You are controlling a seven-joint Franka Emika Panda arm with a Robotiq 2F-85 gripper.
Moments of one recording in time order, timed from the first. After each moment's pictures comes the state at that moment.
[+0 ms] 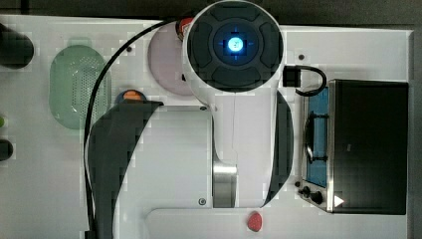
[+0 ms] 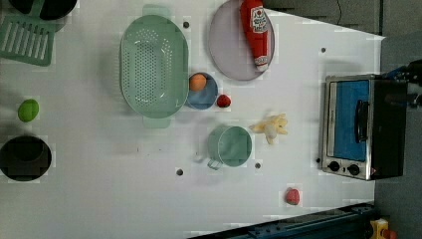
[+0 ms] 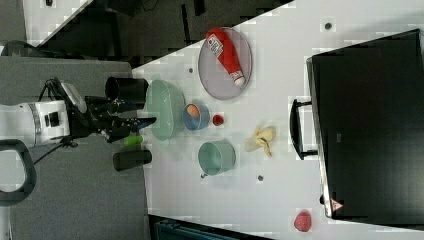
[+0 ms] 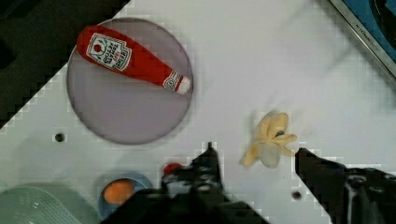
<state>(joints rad) 0.01 -0.03 -0.01 -1.78 -0.02 0.20 0.00</state>
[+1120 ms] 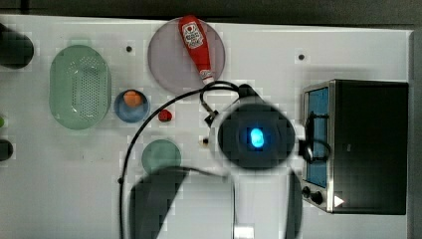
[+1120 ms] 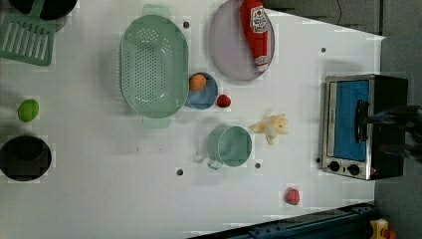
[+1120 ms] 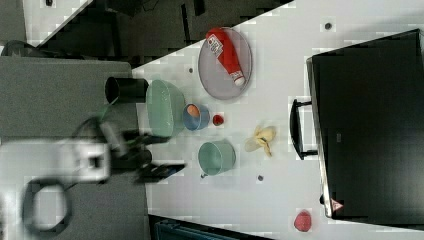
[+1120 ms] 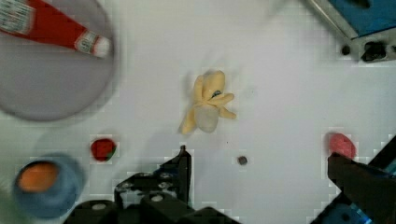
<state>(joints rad) -0.01 -0.19 -0.03 -2.11 -0.05 0.26 0.03</state>
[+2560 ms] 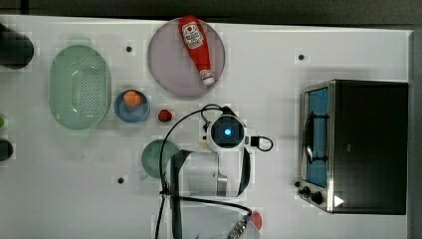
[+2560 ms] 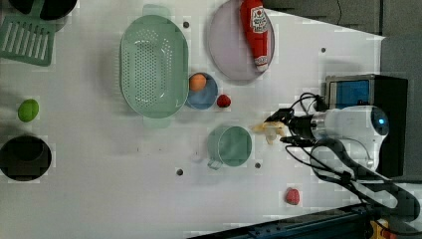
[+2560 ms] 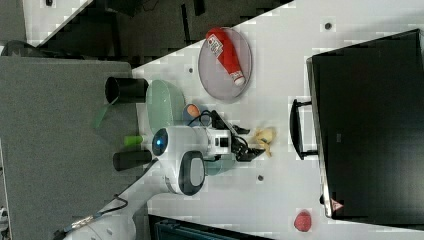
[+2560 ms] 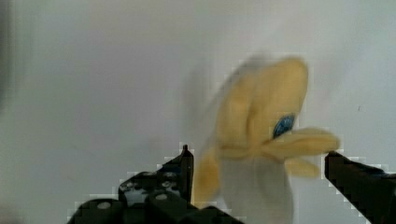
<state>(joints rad) -0.02 0.34 -0.02 -2.43 -0.02 1.08 0.03</state>
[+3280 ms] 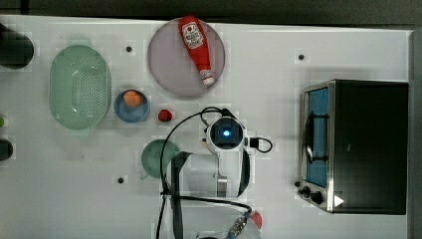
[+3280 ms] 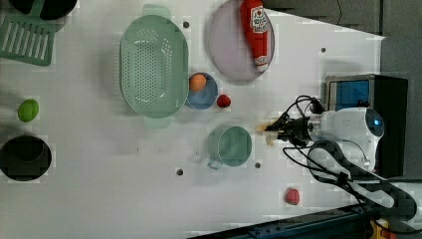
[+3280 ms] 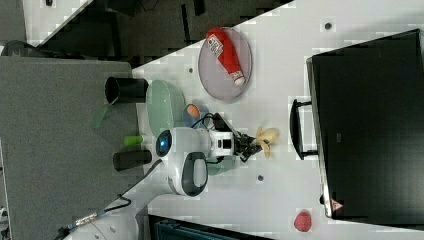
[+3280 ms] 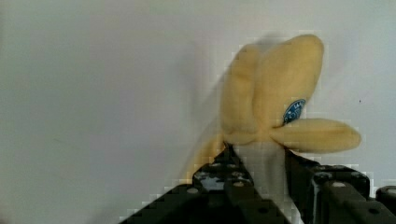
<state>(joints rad) -0.03 0.35 -0.01 -2.44 -0.02 1.10 0.03</state>
